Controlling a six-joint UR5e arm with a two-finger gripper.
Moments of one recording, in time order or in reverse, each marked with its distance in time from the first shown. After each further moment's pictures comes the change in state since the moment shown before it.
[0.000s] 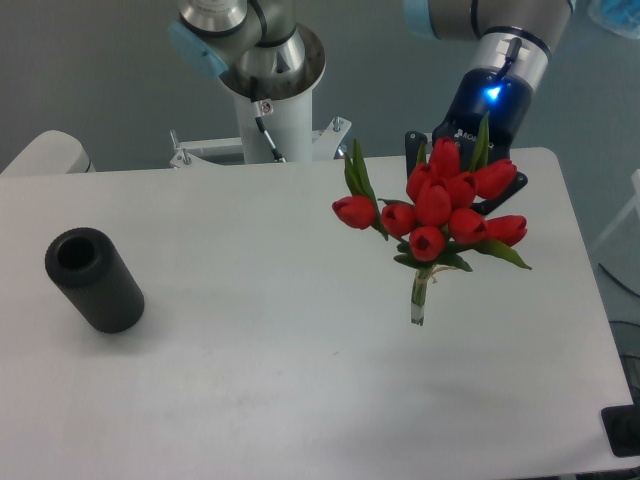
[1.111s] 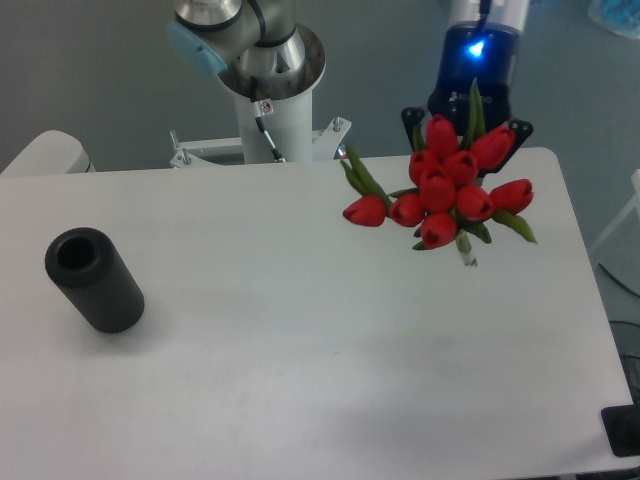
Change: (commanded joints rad) arm -0.155 0.143 -0.041 -0.020 0.708 0.046
